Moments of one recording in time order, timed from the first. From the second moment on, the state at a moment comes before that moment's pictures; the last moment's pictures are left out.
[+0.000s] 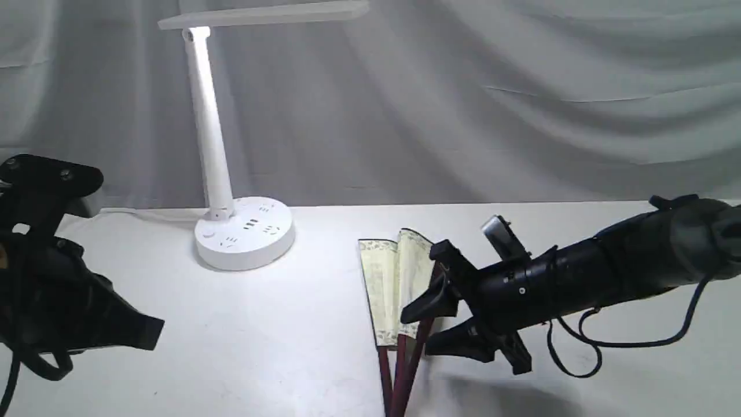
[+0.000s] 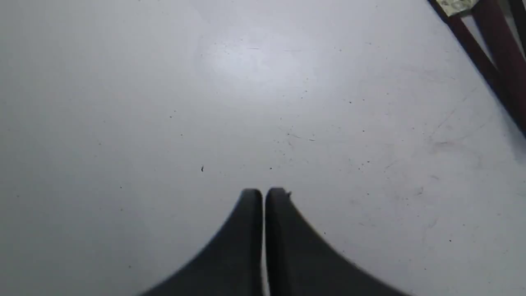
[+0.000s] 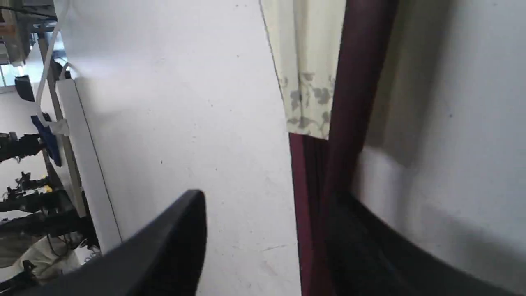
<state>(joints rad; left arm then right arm) -0.30 1.35 -0.86 -0.05 0.56 0.06 0.01 2.21 -1.30 1.34 0.90 -0.59</state>
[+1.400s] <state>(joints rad) -0.30 1.35 -0.86 -0.05 0.56 0.06 0.08 2.24 -1.30 1.41 0.66 -0.59</state>
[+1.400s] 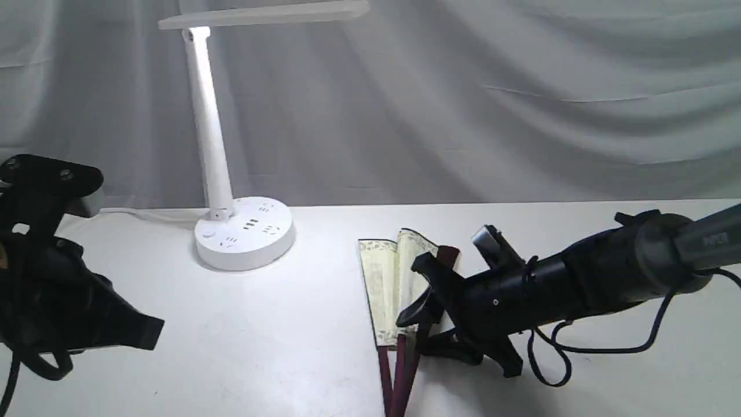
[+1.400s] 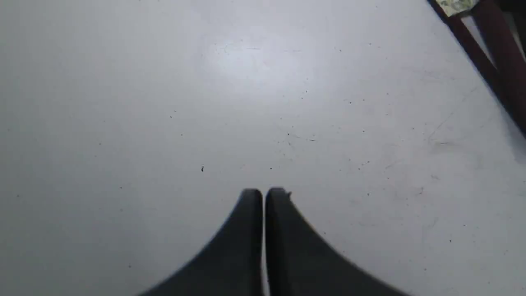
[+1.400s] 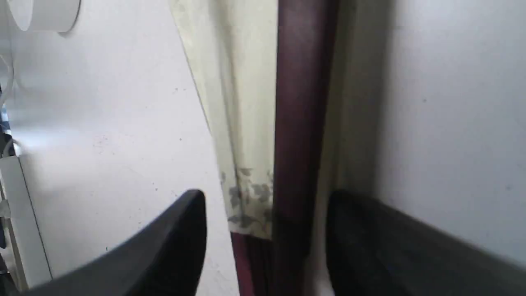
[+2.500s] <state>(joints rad) -0.30 1.35 -0.86 -0.06 0.56 0.06 0.08 2.24 -1.30 1.46 0.76 -0.74</state>
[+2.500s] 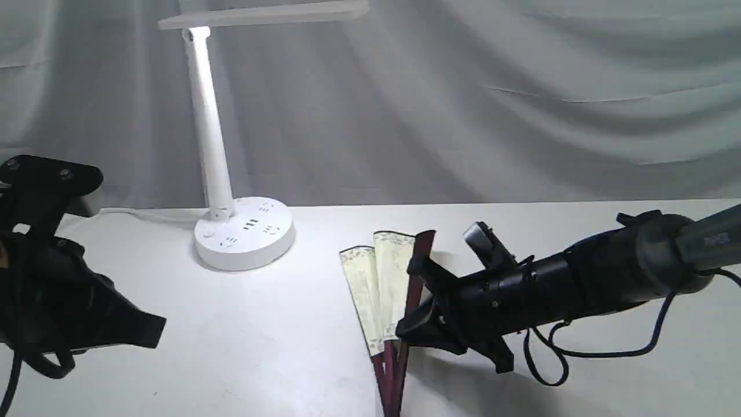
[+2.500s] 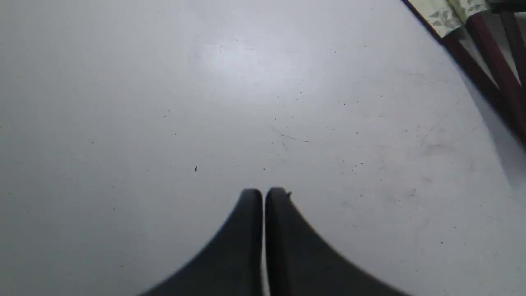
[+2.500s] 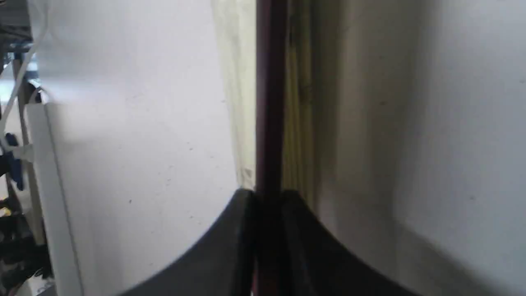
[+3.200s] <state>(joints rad) -0.30 1.35 -0.86 -0.06 0.54 0.06 -0.07 2.24 -1.30 1.57 1.20 -1.00</state>
